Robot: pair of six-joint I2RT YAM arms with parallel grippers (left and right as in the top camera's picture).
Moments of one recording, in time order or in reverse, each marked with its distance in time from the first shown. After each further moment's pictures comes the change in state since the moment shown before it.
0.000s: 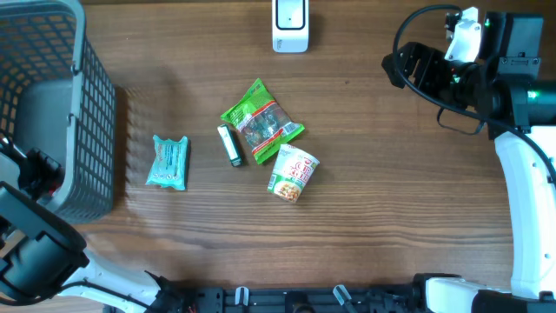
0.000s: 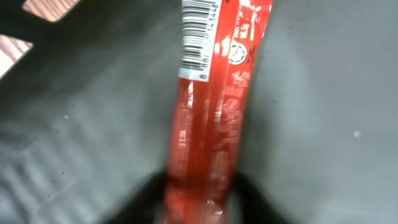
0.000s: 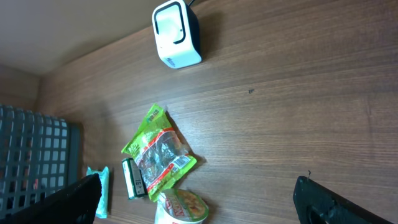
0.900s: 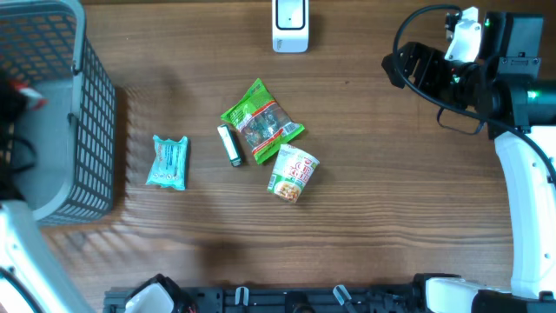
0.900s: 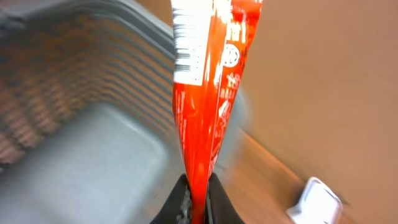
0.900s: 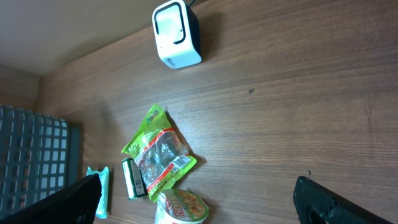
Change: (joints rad) left arm -0.202 -0.657 0.266 -0.129 0.340 -0.226; right arm 0.000 0.000 0.000 -0.001 0.000 0.000
